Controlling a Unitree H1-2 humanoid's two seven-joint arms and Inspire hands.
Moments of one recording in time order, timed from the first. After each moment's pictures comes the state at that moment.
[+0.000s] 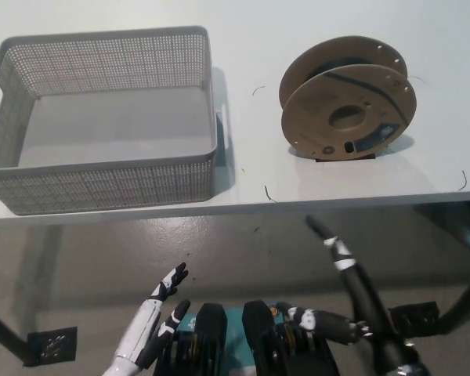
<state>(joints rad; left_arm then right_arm) -0.04 0.15 -0.15 0.29 0.28 -0.40 0.02 -0.05 -0.09 0.24 -0.01 -0.29 -0.34 -0.03</state>
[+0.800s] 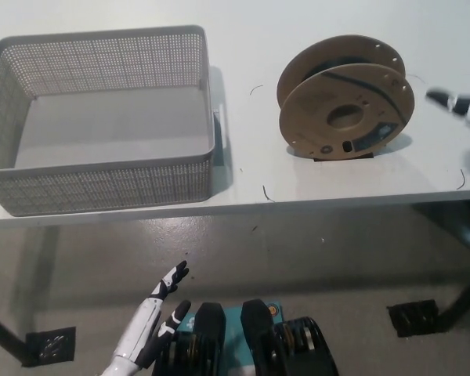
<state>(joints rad) -0.05 0.15 -0.15 0.29 0.29 -0.42 0.02 -0.59 -0.48 -0.04 -0.27 -0.04 0.01 0.11</state>
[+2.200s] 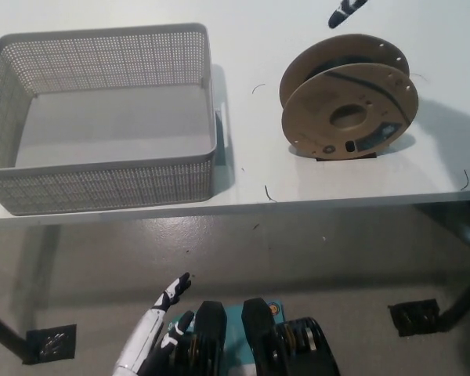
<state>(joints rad) -0.02 0.15 -0.16 0.29 0.30 -0.42 0.02 -1.61 -0.38 0.58 1.10 -0.14 0.41 0.85</state>
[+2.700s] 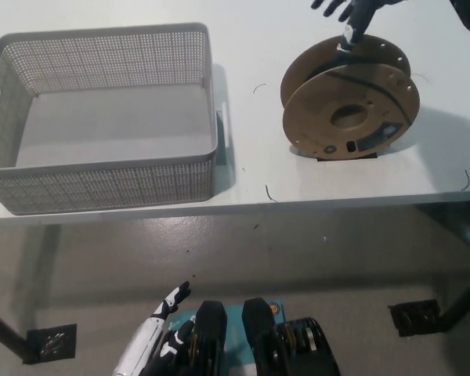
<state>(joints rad) 0.00 0.16 -0.17 0.29 0.32 -0.42 0.01 -1.62 -0.32 0.64 1.24 -0.25 0.33 0.92</state>
